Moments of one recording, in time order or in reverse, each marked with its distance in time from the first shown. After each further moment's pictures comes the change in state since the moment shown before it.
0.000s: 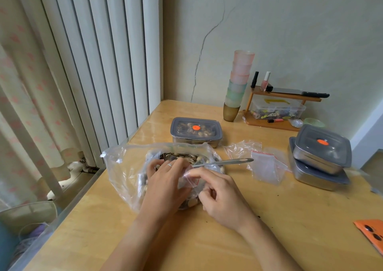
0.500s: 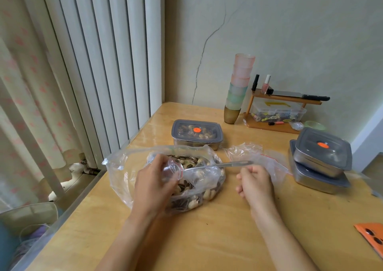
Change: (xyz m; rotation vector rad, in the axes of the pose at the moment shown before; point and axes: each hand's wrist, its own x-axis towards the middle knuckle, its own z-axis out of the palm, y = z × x) left_hand 0.002 -0.019 -0.011 -0.212 0.127 -0.266; right_hand 0.005 0.051 -0.027 0.268 0.634 0.862
